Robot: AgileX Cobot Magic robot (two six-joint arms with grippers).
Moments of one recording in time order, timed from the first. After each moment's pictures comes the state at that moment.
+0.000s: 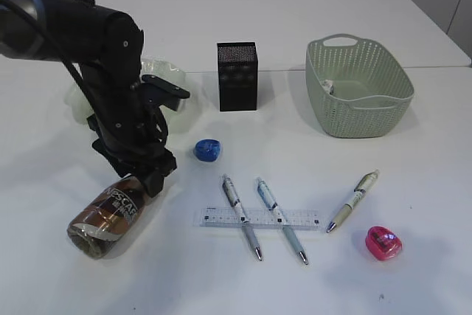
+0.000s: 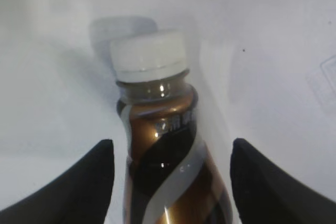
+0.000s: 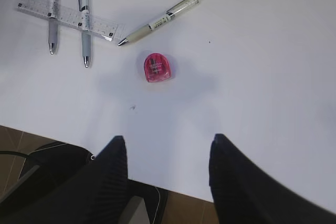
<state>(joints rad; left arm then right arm) -0.47 2.09 -1.48 0.02 0.98 0.10 0.09 0.85 -0.96 0.10 1.25 -0.14</state>
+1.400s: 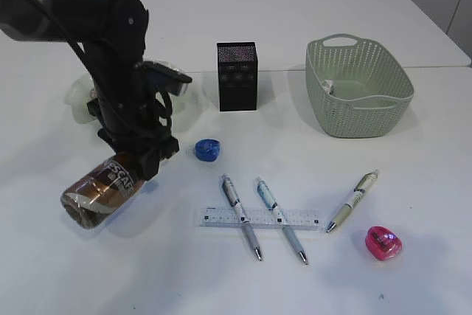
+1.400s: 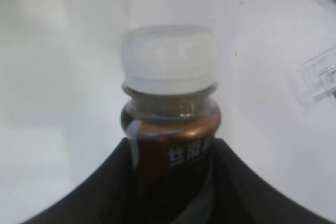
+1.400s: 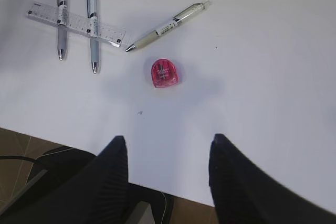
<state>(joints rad) -0.47 2.10 -1.59 0.03 1.11 0.08 0.09 0.85 -0.96 0.12 1.23 -0.14</state>
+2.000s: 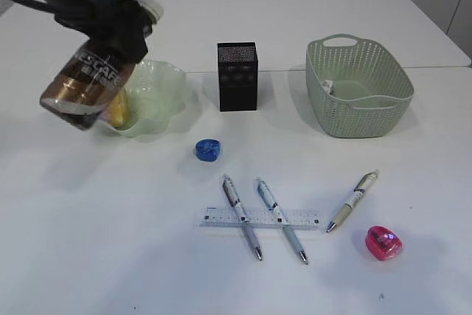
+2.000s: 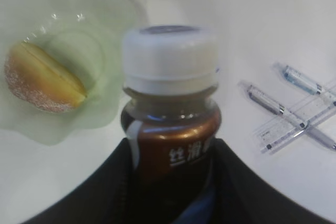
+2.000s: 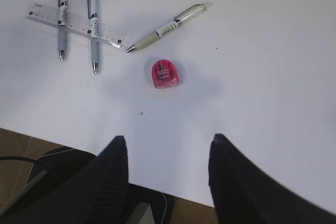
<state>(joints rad) -0.47 1.71 -1.60 0.02 1.00 0.08 0.09 0.85 -0.96 0.12 1.23 -0.14</state>
